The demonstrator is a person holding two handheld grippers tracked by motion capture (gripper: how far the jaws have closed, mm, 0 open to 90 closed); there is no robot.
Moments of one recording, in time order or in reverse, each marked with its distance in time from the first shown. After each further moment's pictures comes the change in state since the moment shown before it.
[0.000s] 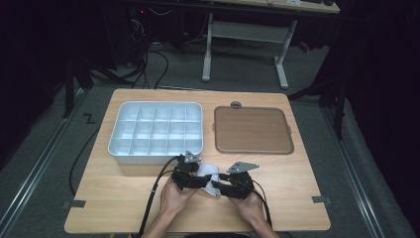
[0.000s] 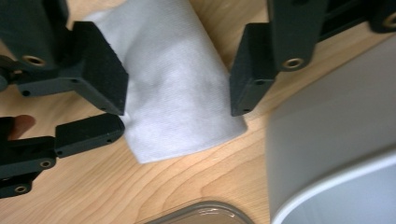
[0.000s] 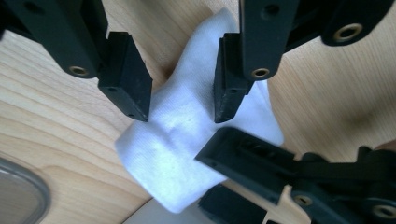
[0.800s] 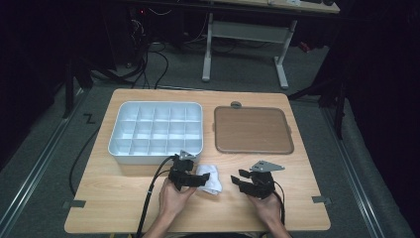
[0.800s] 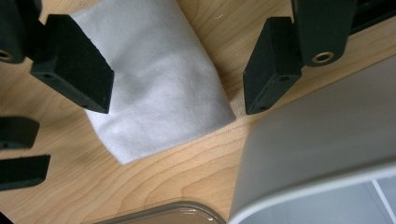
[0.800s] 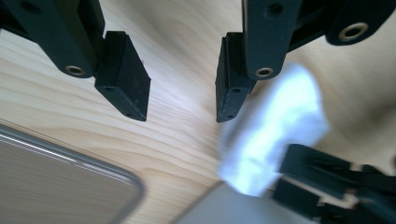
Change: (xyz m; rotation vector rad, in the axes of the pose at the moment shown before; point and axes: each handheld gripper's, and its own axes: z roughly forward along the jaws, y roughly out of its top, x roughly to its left) left arm 0.009 0.007 0.002 -0.016 0.062 -0.092; right arm -0.036 -0.017 -0.046 -0.067 -0.119 0.081
